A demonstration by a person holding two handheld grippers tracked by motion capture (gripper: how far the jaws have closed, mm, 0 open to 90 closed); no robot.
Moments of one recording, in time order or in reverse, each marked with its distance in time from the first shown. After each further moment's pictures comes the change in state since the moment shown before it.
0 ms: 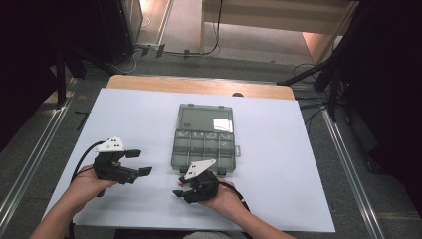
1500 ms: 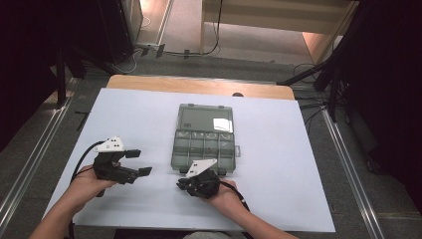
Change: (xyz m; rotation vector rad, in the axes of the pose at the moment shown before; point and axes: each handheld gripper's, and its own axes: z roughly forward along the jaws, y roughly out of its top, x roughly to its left) left arm 0.000 0.000 0.000 0.000 -0.001 -0.002; right arm -0.004 0.000 -0.001 -0.012 -0.049 0.037
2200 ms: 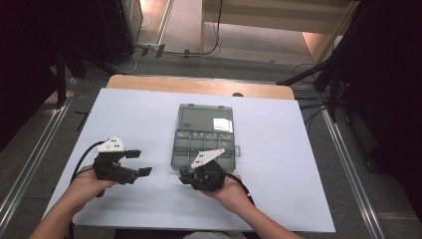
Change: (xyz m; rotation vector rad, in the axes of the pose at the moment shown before) left arm 0.000 0.000 0.000 0.004 0.000 0.001; right arm -0.009 0.017 -0.028 -0.017 0.041 0.057
